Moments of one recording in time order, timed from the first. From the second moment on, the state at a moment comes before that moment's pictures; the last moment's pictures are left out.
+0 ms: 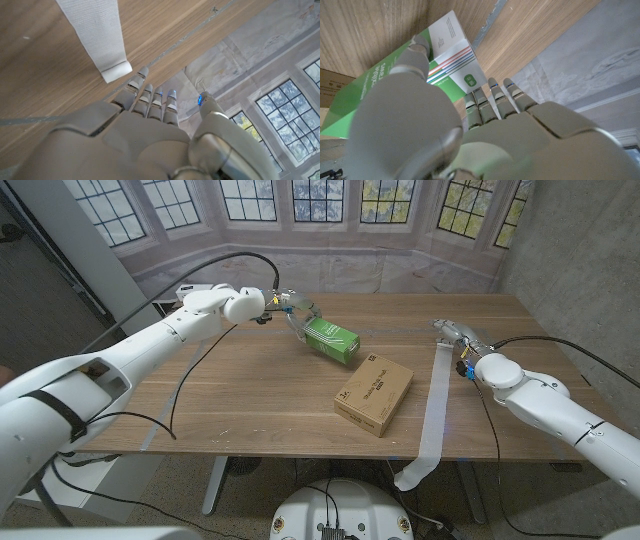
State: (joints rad) left arm 0.22 0.70 0.87 -1.32 0.70 -0.32 -0.28; left_hand 1.02 -0.12 0.46 -0.15 0.18 0.51 -0.12 0.48 0.23 0.47 -0.19 0.55 0.44 0.37 -0.11 0.21 0.19 0.24 -0.02 0.20 0.17; right arm -0.97 -0.90 -0.38 -1.80 0.33 -0.30 -0.27; right_hand 0.36 0.15 0.43 -0.11 0.18 0.22 -0.01 0.20 0.19 0.19 0.03 0.22 0.20 0.13 -0.04 0.23 0.20 0.39 -0.04 0.20 0.17
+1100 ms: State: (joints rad) left arm 0.25 0.68 0.86 -1.34 0.63 -0.25 -0.30; left_hand 1.02 -0.12 0.46 -0.15 0.18 0.51 -0.12 0.48 0.23 0.48 -0.19 0.55 0.44 0.37 -0.11 0.21 0.19 0.24 -0.03 0.20 0.17; right arm -0.77 -0.99 -0.58 -1.89 -0.06 -0.67 -0.19; right_hand 0.64 0.08 0.47 -0.19 0.18 0.45 -0.09 0.24 0.19 0.45 -0.07 0.28 0.21 0.29 -0.04 0.23 0.19 0.48 -0.05 0.20 0.17
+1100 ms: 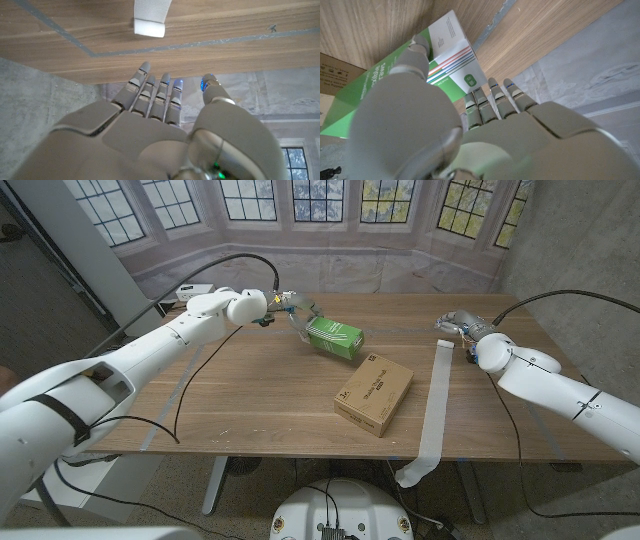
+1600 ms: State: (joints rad) left arm 0.26 0.69 0.85 -1.37 0.61 -0.24 -0.31; left_hand 1.02 -0.12 0.46 -0.15 0.18 0.52 -0.11 0.49 0.23 0.49 -0.18 0.56 0.45 0.37 -0.11 0.21 0.19 0.24 -0.03 0.20 0.17; right arm -0.69 -0.96 -0.68 -1.85 -0.24 -0.75 -0.15; right_hand 0.78 0.03 0.48 -0.19 0.18 0.57 -0.12 0.26 0.19 0.56 -0.11 0.31 0.21 0.38 -0.04 0.24 0.19 0.54 -0.05 0.20 0.17
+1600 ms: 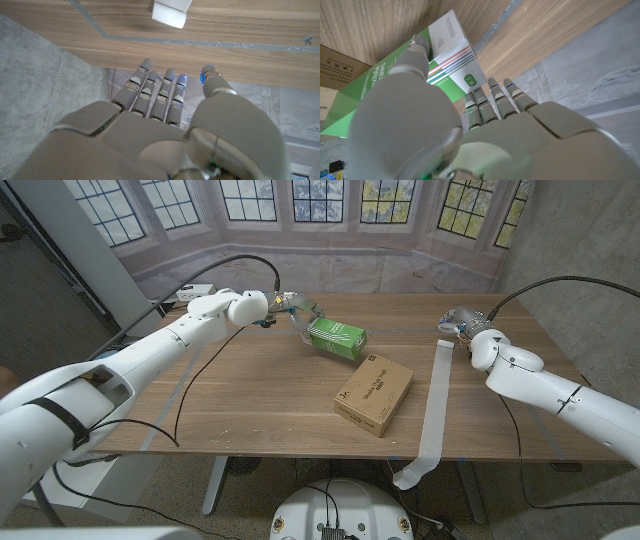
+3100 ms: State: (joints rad) left arm 0.28 0.68 0.84 -1.40 0.58 -0.19 -0.33; left_hand 1.02 -0.12 0.46 -0.15 0.18 0.52 -0.11 0.50 0.23 0.50 -0.18 0.55 0.46 0.38 -0.12 0.21 0.20 0.24 -0.03 0.20 0.17; right arm -0.58 -0.87 -0.82 -1.60 -0.53 -0.68 -0.03; right_hand 0.95 -0.03 0.45 -0.18 0.18 0.70 -0.14 0.27 0.19 0.70 -0.14 0.33 0.22 0.53 -0.05 0.27 0.20 0.62 -0.06 0.20 0.17
